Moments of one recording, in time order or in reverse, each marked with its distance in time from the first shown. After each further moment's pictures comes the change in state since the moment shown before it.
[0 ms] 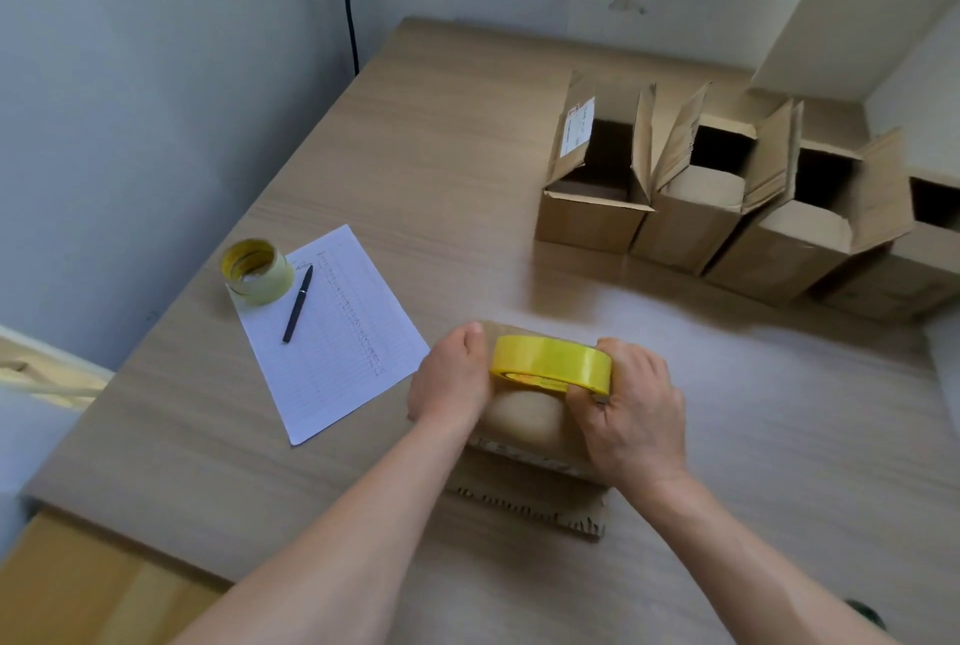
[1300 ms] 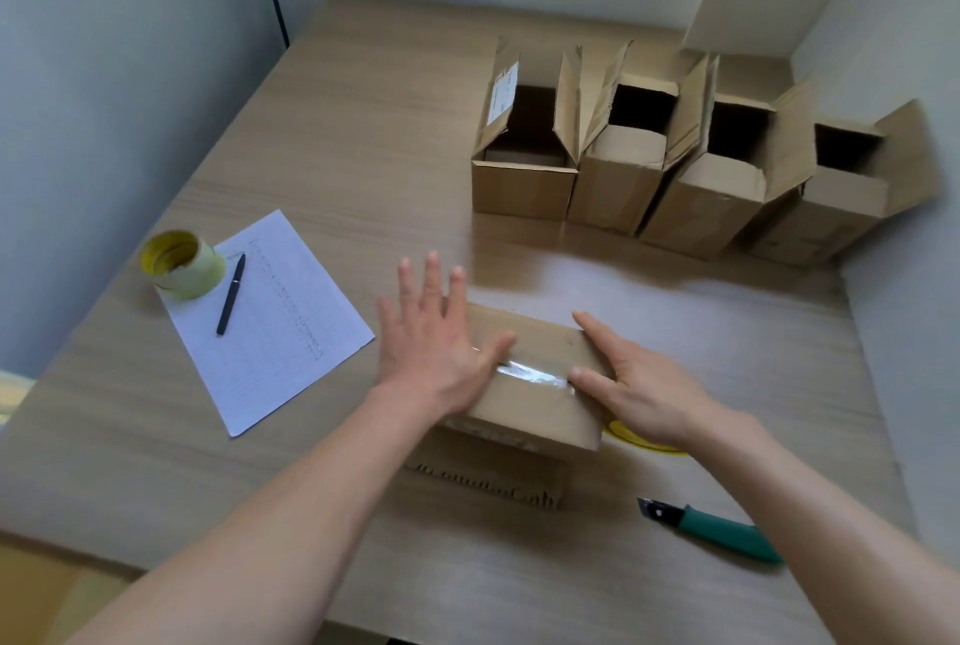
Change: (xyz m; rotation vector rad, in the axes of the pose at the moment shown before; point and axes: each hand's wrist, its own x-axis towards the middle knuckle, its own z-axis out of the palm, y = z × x) left_hand -0.025 0.029 0.025 0.681 -0.147 0.448; right_hand 0.006 0.091 -0.061 -0.081 -0.643 0.099
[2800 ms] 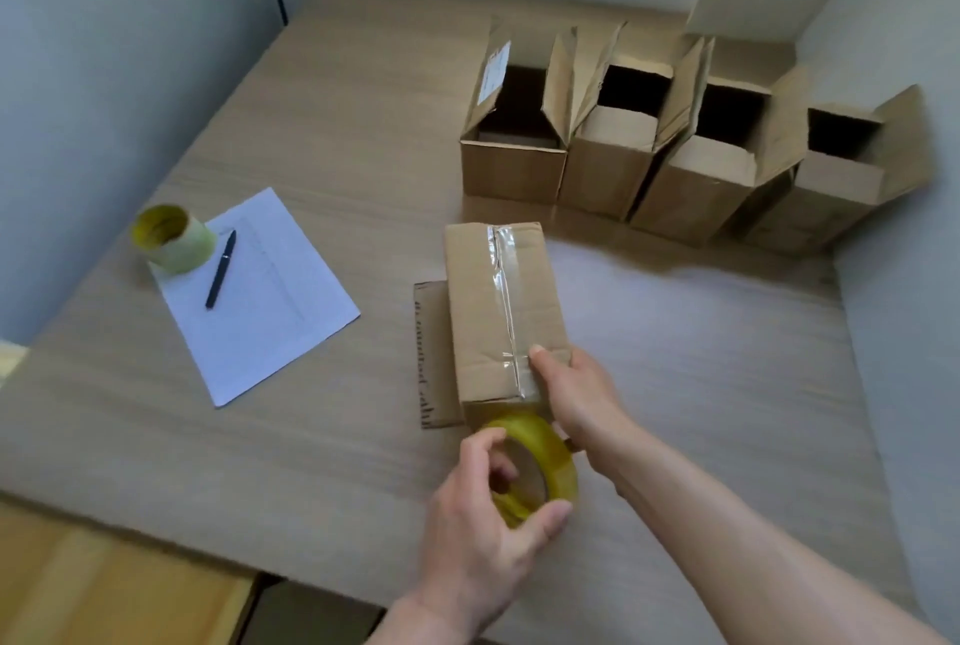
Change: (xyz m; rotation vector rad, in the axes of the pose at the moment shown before) left_hand -0.170 0.065 0.045 -1.019 0.104 -0.033; right_hand -0.010 -0.051 0.046 0.746 0.126 0.440
